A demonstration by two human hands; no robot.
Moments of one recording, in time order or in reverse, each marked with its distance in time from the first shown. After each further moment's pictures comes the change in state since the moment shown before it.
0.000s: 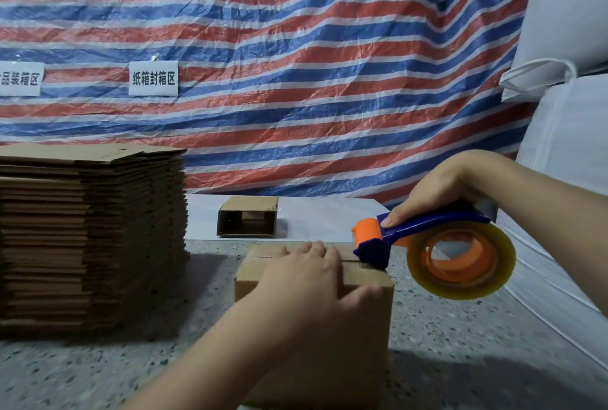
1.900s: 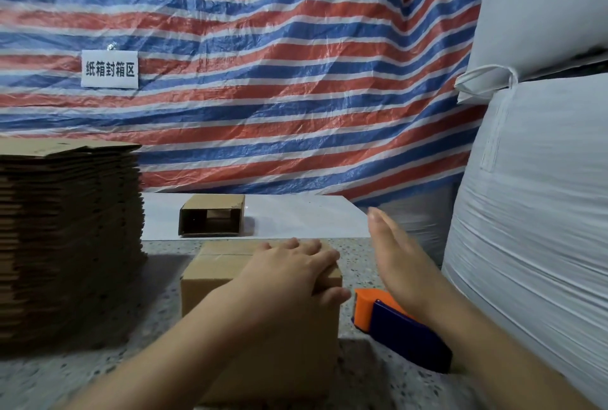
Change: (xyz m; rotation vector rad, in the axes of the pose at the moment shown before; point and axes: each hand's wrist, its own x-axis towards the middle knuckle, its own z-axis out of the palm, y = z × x) left_hand 0.021 0.016 0.009 0.004 0.052 0.236; right_hand 0.007 0.019 0.154 0.740 0.838 -0.501
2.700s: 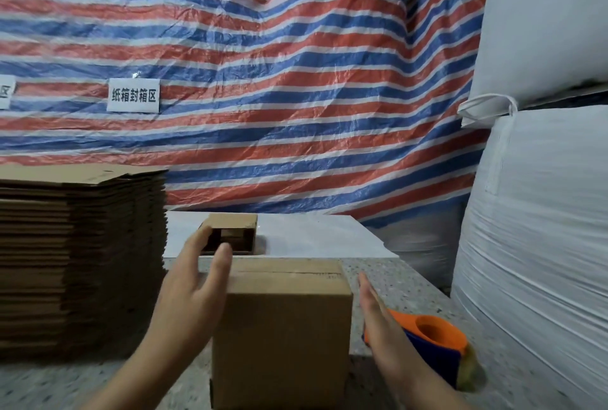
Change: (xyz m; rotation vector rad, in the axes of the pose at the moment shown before) left_hand -0.083 -0.066 0.014 -0.837 0.832 -0.419; right_hand -0.039 0.020 0.048 0.431 -0.223 0.196
